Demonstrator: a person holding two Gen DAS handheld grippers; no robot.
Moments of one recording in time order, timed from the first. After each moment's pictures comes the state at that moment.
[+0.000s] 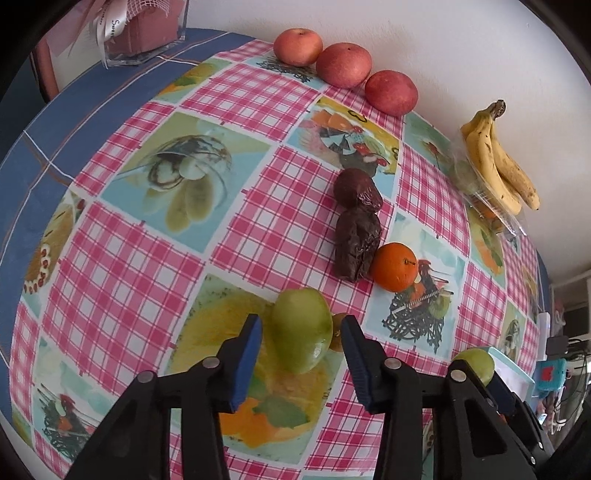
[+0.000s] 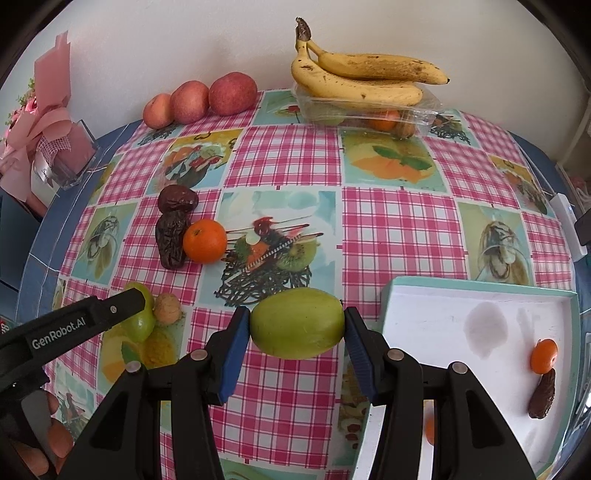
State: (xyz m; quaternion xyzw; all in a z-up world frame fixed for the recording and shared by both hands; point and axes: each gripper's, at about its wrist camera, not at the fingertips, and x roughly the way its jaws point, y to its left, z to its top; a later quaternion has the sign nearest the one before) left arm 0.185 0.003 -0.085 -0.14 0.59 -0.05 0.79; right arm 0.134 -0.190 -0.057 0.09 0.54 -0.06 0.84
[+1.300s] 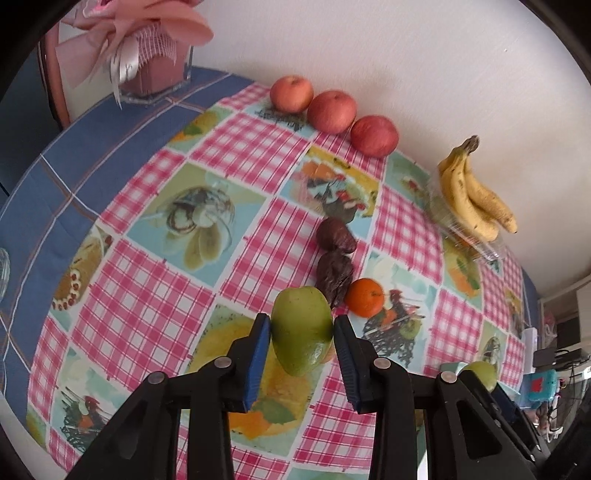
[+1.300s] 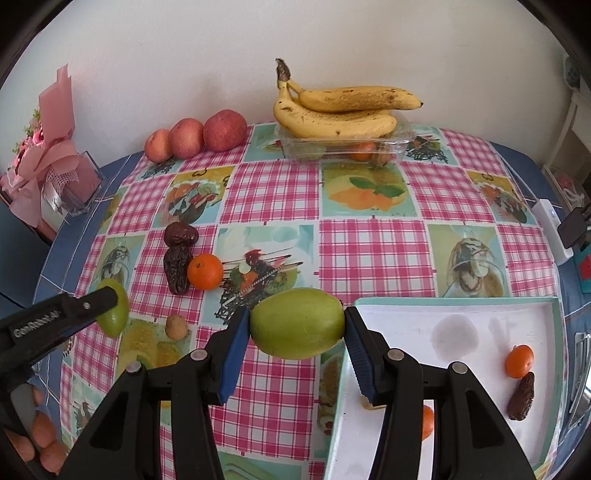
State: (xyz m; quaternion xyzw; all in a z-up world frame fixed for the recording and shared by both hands) left arm 0.176 0.008 -0.031 -0.14 0.54 -0.05 0.83; right arm 0.120 -0.212 -0.021 0.11 0.50 -0.07 0.85
